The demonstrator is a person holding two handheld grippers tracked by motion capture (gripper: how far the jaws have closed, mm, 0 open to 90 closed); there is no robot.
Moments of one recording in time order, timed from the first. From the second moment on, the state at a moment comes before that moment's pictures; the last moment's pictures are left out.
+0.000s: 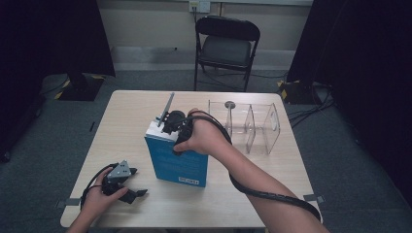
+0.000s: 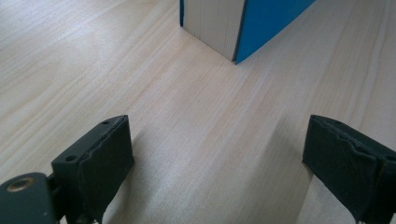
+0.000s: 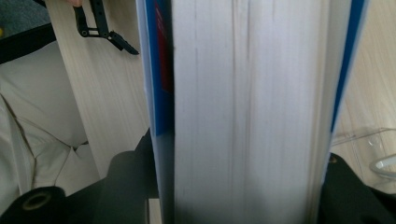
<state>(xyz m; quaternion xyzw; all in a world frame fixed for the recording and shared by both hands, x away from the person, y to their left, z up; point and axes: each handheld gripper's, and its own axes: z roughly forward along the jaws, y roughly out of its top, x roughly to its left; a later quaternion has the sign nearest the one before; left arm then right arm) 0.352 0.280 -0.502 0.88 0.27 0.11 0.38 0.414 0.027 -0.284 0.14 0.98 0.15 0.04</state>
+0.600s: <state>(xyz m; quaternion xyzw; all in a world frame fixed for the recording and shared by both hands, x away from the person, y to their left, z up) 0.352 0.279 -0.502 0.88 0.27 0.11 0.38 0.416 0.033 -0.295 0.14 0.98 0.14 0.03</state>
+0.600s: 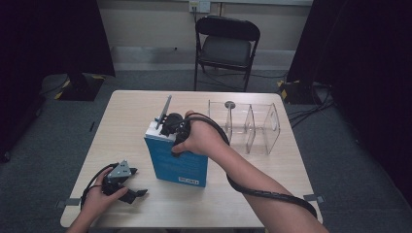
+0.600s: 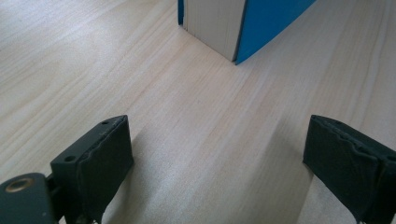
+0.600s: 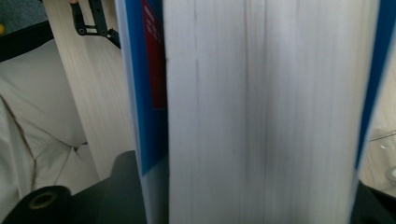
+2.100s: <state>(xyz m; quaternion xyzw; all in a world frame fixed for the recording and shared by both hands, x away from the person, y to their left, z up) 0.353 0.279 -0.502 0.88 0.27 0.11 0.38 0.406 0.005 -0.301 0.17 0.98 0.12 0.02</state>
